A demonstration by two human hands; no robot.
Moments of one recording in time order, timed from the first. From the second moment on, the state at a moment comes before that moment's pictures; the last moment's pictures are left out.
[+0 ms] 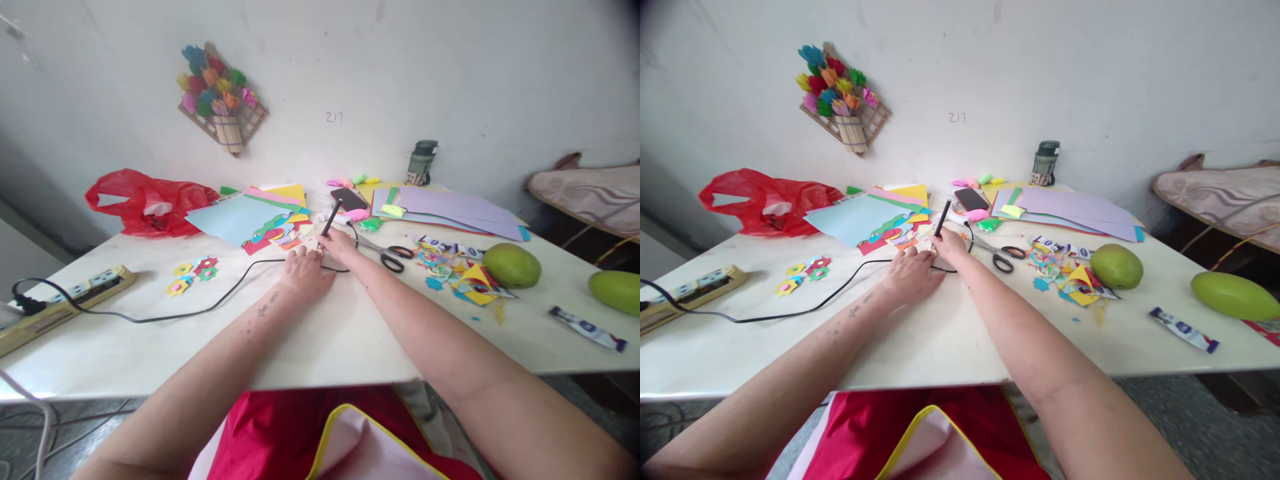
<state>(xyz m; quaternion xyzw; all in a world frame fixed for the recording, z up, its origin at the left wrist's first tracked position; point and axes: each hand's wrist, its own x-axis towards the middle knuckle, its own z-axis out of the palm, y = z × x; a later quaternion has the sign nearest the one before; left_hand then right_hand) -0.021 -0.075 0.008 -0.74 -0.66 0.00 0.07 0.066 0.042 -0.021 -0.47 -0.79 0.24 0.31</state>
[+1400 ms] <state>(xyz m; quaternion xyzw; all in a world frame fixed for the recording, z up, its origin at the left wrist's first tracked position) -0.019 -0.077 0.012 -0.74 -0.67 0.01 0.07 0.068 0.040 -0.018 -0.49 -0.79 0.22 0.30</state>
